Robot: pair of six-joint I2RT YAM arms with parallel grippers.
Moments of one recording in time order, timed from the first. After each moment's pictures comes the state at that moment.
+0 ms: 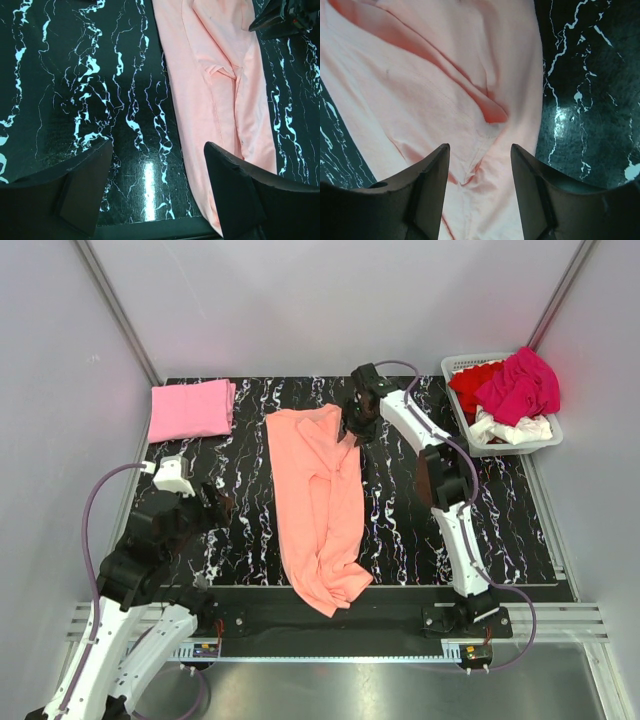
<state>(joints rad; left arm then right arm) -0.37 0.49 0.84 -0.81 -0.18 -0.40 0.41 2.45 2.30 -0.95 -0.16 0.53</state>
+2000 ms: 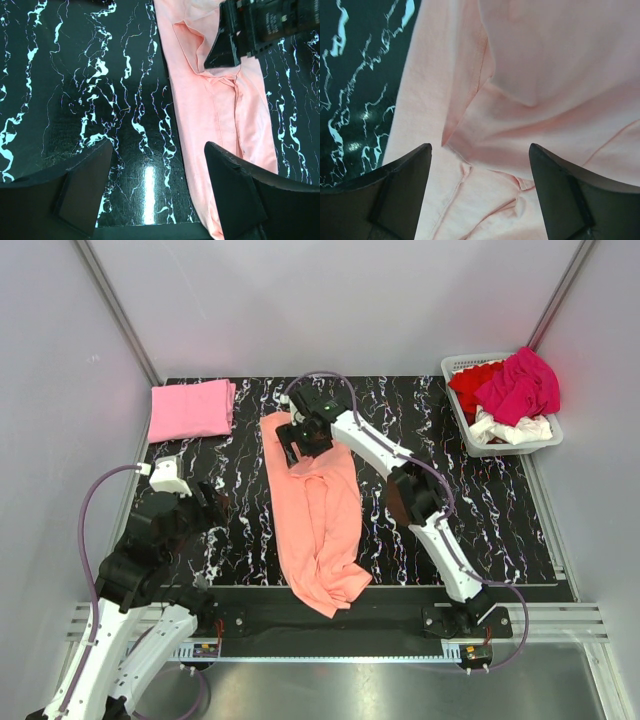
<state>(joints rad) -0.37 0.48 0.84 -0.81 -0.23 -0.42 0.69 2.53 2.40 -0.93 -0.18 0.17</state>
